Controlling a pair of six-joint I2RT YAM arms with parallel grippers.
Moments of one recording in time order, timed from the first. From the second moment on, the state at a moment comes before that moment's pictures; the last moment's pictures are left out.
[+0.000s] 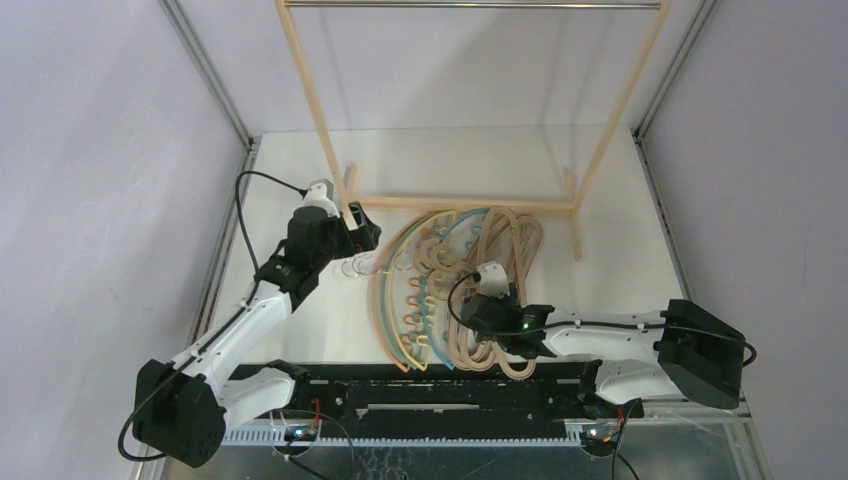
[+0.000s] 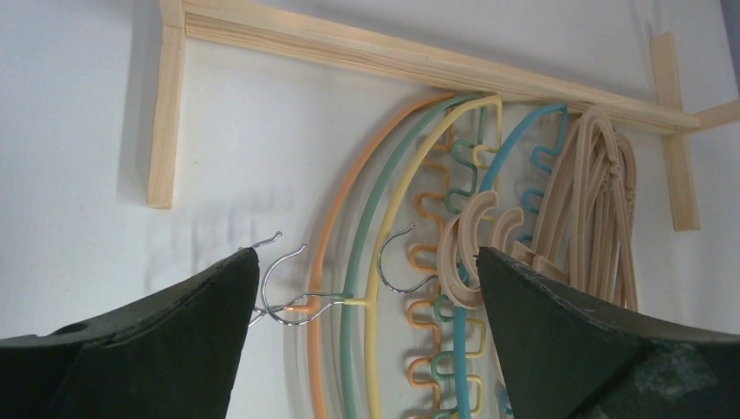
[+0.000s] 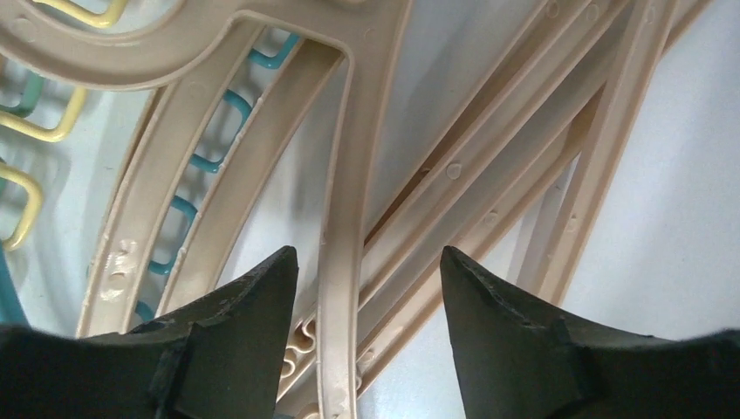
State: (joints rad) left arm -0.37 1.06 0.70 -0.12 -0.07 -0.50; right arm 1.14 1.26 0.55 -0.36 0.58 0.65
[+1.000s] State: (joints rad) left arm -0.37 1.07 0.67 -0.09 -0.08 -0.50; right arm 1.09 1.34 0.59 -0.34 0.58 0.62
